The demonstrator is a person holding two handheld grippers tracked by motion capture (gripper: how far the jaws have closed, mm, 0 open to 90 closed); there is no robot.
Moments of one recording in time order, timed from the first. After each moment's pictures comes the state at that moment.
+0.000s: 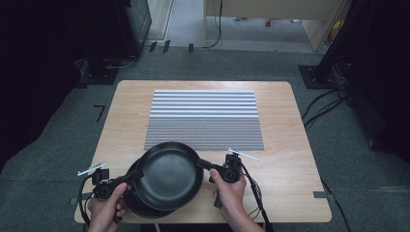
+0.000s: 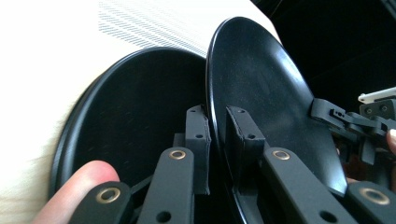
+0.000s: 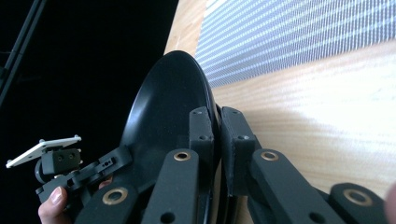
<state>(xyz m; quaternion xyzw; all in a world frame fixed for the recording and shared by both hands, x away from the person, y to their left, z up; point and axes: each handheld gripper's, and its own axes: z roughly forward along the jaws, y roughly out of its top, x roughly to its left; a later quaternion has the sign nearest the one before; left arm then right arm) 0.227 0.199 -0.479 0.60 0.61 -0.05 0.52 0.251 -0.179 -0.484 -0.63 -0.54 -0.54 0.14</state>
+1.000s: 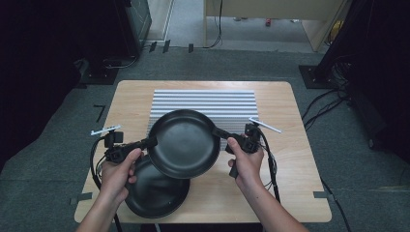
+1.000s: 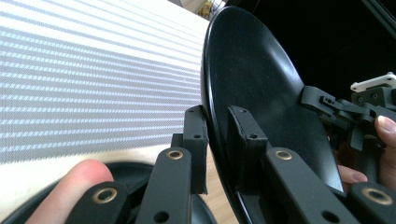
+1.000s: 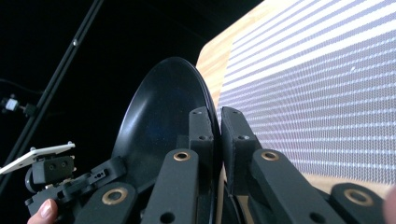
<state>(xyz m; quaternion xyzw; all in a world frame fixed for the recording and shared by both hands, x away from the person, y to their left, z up) 0.294 0.144 -0.392 0.63 0.56 -0.03 0.53 0.305 -0.228 -0.414 -0.62 -0.51 -0.59 0.11</state>
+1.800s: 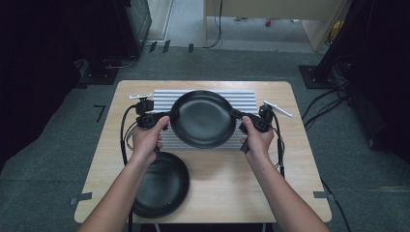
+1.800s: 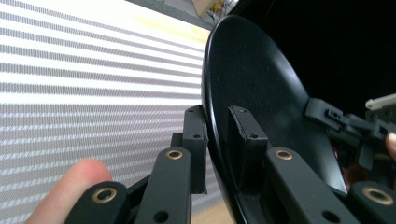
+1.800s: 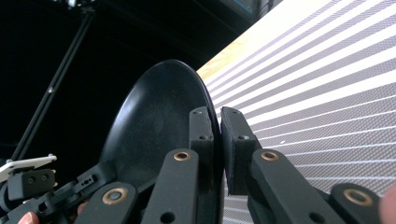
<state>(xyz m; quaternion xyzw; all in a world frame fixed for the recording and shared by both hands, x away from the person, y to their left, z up) 0.395 0.076 -0.393 0.65 0.57 -0.02 0.50 0.375 -0.279 -0.433 -0.67 -0.46 -0.58 0.08</state>
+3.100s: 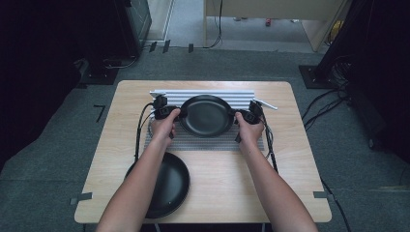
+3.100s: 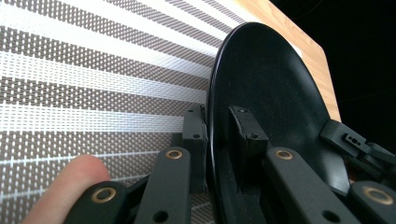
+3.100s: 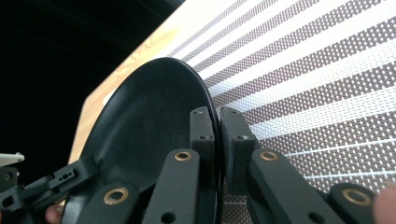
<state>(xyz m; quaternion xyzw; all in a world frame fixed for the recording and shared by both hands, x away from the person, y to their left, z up) 0.492 0.062 -0.494 0.62 0.65 -0.09 0.43 0.452 -0.275 -0.506 -0.73 -0.48 -0.49 0.03</state>
